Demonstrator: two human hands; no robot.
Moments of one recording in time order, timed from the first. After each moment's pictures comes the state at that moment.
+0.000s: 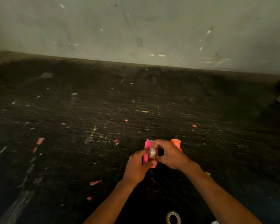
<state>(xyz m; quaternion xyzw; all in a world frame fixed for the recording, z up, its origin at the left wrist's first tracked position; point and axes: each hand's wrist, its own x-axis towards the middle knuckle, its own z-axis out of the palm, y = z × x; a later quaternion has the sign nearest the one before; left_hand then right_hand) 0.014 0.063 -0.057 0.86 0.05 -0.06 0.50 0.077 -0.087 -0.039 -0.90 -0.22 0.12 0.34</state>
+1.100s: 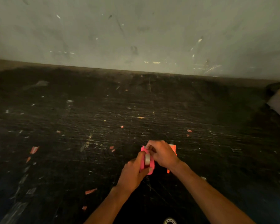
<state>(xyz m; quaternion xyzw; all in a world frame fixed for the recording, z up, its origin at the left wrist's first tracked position) 0.015 0.067 -0.055 0.91 -0.05 -0.05 0.41 0.089 -0.072 -0.030 -0.93 -0.21 0.05 0.29</state>
